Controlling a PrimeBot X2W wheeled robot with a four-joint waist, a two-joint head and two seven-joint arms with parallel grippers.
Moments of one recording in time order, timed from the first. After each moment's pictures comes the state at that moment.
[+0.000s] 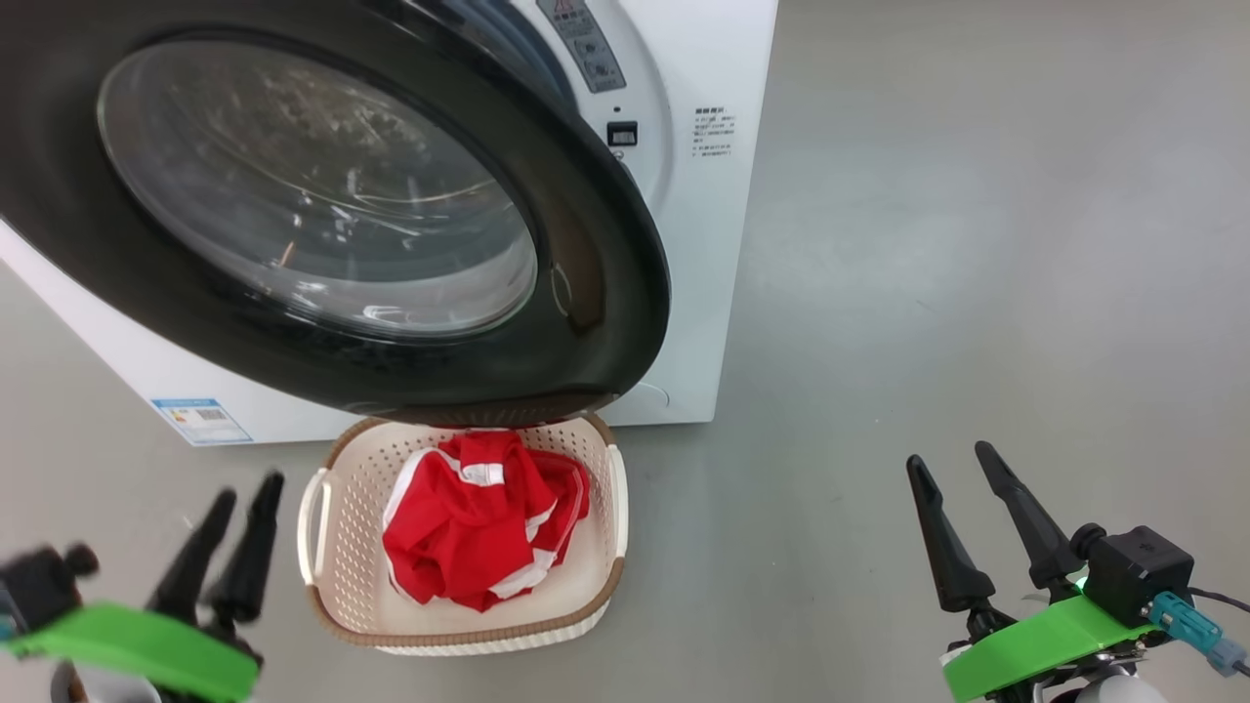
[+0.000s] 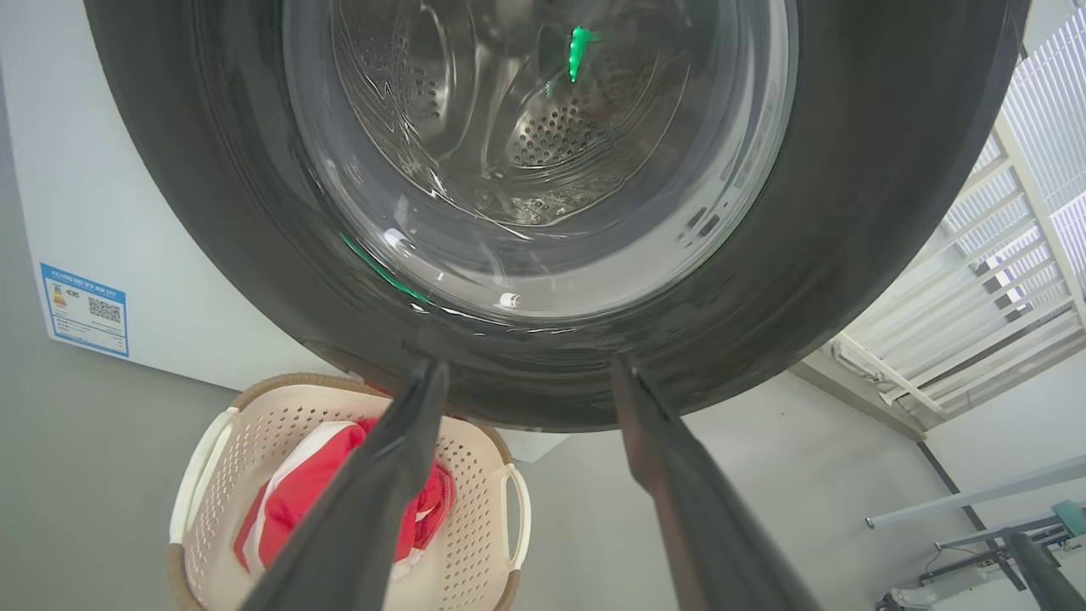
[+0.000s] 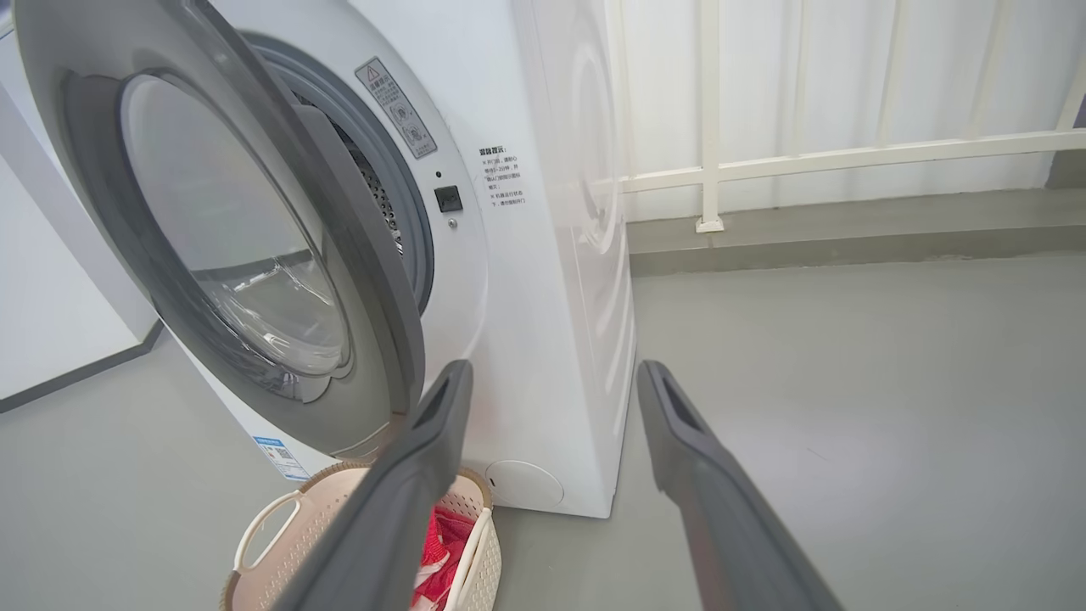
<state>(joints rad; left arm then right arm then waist) -0.30 0.54 -0.43 0.36 -1.27 -0.12 -0.25 -0.04 -0.11 0.10 0.20 0.40 0.12 -0.26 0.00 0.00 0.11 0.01</state>
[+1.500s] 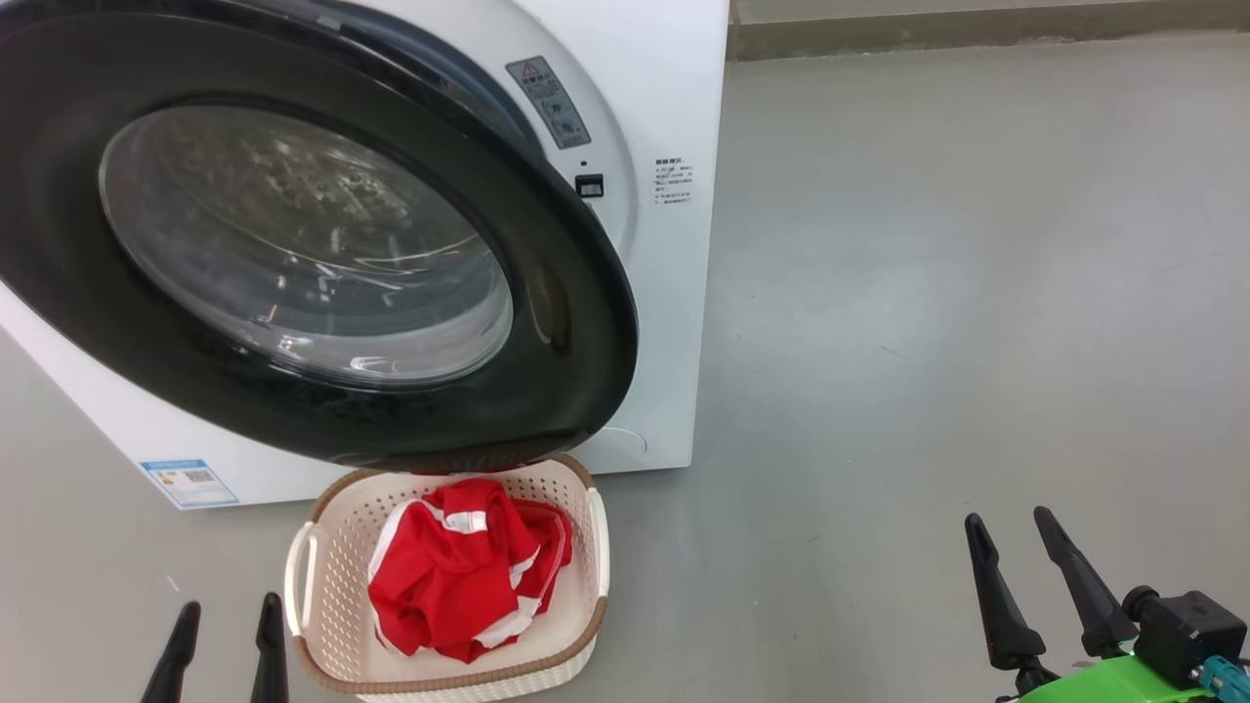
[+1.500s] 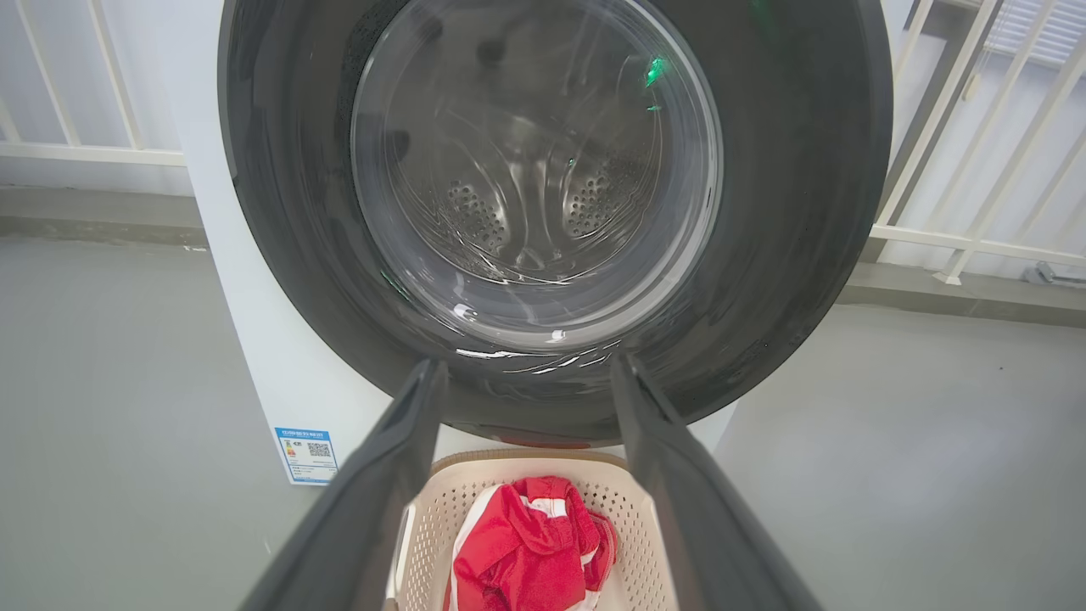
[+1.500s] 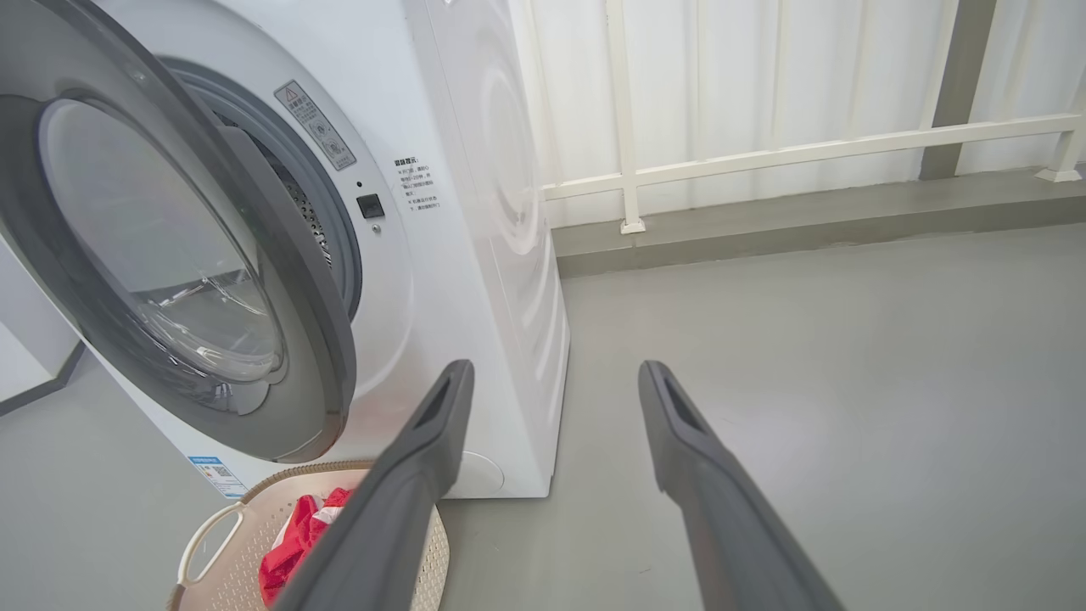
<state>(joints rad) 0.11 0.08 0.15 0.13 -0.26 -0.13 -0.25 0.08 -0.10 0.01 0.19 0.40 0.12 -0.26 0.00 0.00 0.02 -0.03</state>
